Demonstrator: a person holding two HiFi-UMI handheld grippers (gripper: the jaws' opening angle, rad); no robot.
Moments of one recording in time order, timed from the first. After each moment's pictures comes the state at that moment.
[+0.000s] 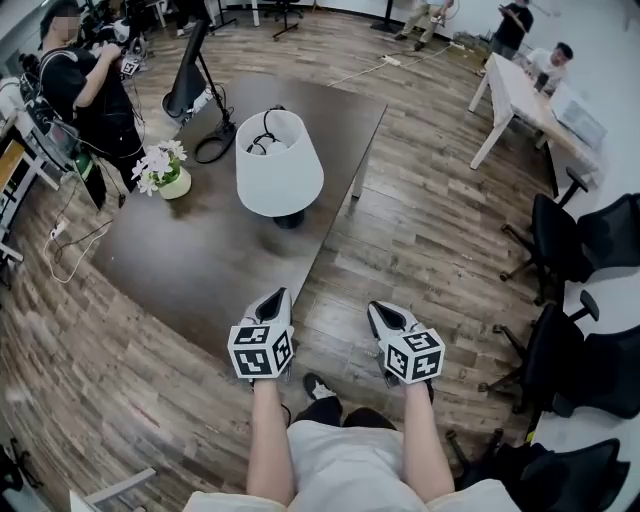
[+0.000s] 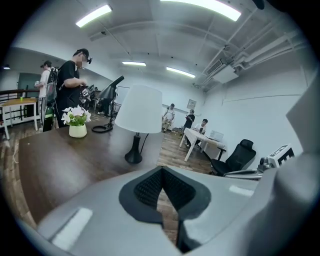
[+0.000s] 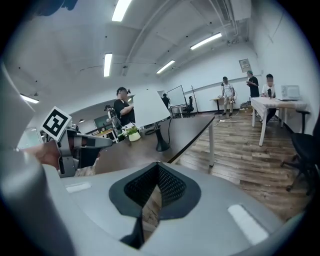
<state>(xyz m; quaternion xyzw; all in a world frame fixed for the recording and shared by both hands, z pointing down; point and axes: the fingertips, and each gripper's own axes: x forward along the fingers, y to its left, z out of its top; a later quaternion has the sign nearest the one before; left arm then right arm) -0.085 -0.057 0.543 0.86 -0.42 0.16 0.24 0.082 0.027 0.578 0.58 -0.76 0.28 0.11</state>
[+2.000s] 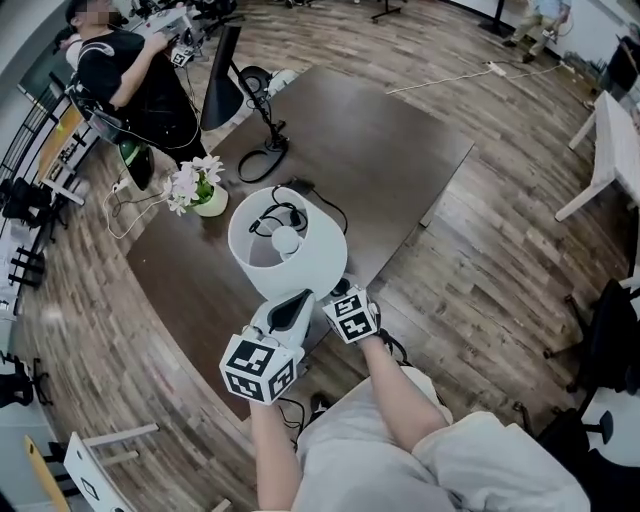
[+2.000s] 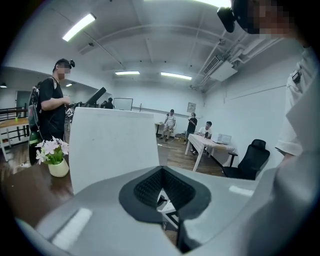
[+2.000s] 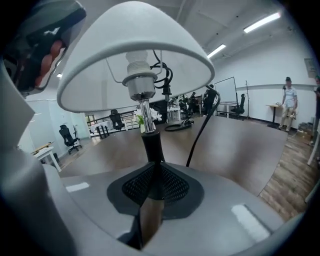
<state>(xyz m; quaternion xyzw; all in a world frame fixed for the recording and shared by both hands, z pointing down) 0.017 -0.230 0.459 0.87 -0.45 0.14 0.18 0.001 -0.292 0.666 0.37 -0.89 0.18 0.21</state>
